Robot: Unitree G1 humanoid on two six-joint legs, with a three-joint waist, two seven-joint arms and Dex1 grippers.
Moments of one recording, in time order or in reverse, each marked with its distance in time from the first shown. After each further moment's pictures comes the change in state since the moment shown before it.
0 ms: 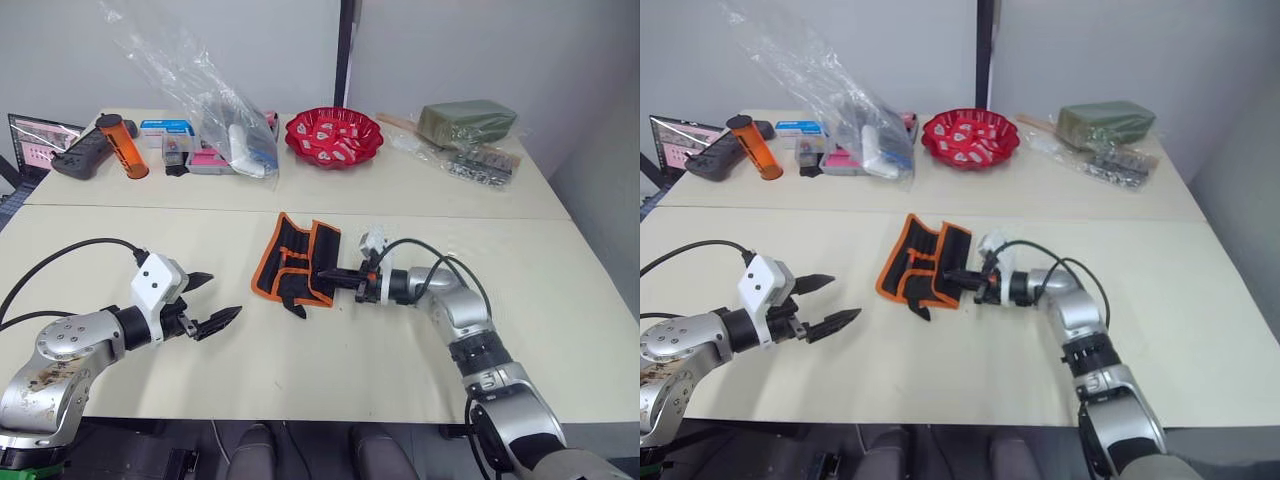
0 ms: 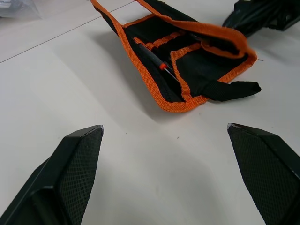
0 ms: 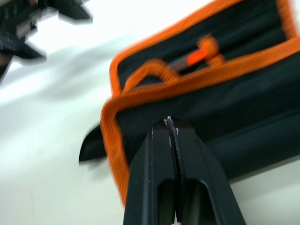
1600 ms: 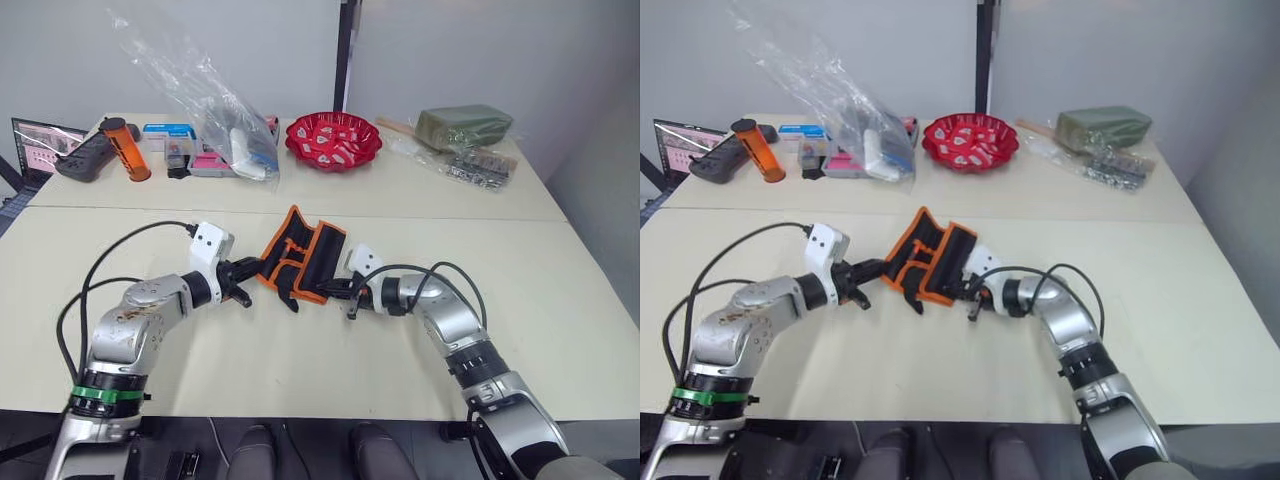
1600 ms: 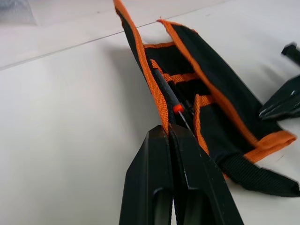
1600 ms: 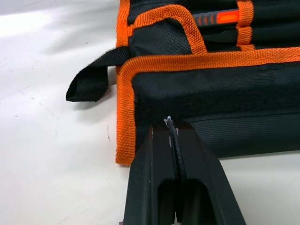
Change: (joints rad) left arm -0.402 -0.160 -0.233 0.285 0.074 0.103 0.137; right arm 0.023 -0.010 0.061 -0.108 -0.176 -0.055 -0.118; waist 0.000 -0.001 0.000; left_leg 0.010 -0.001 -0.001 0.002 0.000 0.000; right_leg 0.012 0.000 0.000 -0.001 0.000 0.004
